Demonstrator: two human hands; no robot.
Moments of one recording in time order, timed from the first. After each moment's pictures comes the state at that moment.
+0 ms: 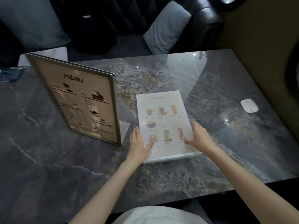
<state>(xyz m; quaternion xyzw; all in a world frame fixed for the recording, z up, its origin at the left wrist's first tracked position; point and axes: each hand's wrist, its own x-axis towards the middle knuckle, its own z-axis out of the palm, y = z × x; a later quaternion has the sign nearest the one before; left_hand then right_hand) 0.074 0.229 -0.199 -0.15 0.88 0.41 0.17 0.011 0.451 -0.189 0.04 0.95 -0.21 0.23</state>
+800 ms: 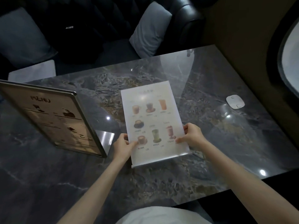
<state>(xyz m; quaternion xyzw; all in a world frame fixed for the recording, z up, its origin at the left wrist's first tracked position) 0.037 0.241 -0.188 -0.26 0.83 0.47 0.14 -0.014 0.487 -0.188 0.15 0.87 -0.40 0.25</state>
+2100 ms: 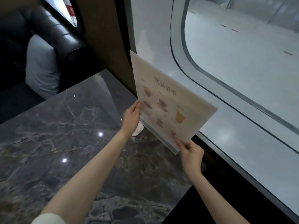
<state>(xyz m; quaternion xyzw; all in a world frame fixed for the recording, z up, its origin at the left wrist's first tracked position) -0.165 0.676 -0.154 0.10 0.78 0.58 0.20 0.013 0.790 -0.175 0.39 0.74 -0.51 -0.21</state>
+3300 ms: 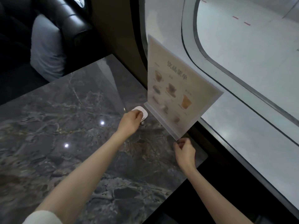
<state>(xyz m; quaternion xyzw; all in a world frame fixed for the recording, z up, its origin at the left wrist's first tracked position) -0.133 0.634 -0.175 0.13 0.91 0.33 0.19 0.027 0.770 -0.207 0.43 0.78 -0.46 -0.01</state>
